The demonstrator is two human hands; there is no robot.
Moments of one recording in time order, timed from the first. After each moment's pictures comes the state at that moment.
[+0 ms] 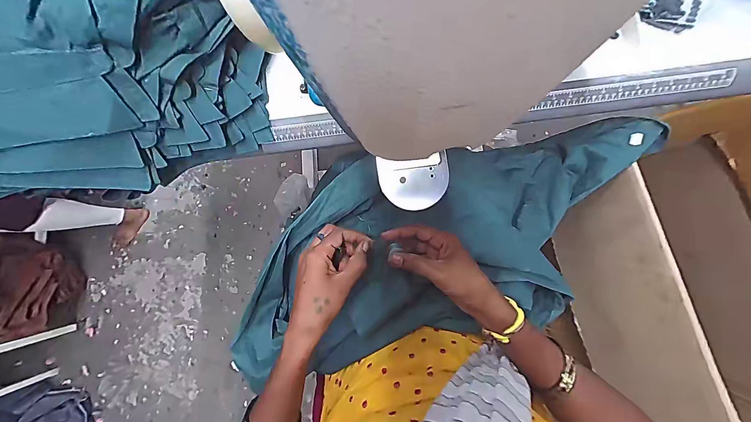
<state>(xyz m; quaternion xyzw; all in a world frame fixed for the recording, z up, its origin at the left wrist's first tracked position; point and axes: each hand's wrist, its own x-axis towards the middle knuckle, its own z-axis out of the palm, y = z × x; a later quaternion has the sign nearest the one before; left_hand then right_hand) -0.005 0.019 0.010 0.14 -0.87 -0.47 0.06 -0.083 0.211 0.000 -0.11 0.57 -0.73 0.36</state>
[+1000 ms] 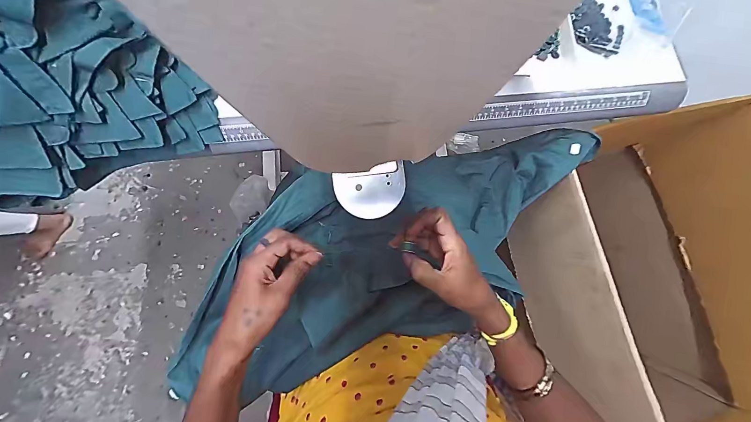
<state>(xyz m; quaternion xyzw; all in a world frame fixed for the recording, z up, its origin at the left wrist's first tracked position) -0.001 -0.006 -0.001 0.09 -0.84 -0.53 0.04 -0.098 0.255 -0.002 -0.25 0.65 -0.70 0.17</state>
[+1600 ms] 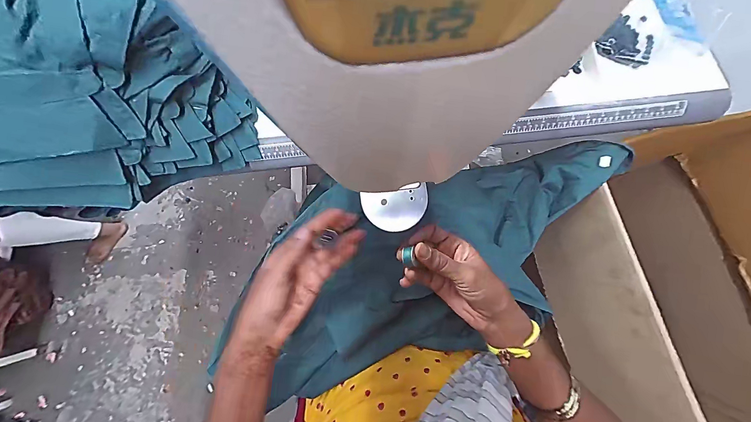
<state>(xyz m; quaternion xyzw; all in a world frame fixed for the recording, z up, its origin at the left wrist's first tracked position) -0.025 0.001 0.039 0.13 -0.50 -0.85 -0.02 -0.100 0.235 0.033 -0.03 0.35 -0.85 0.39</state>
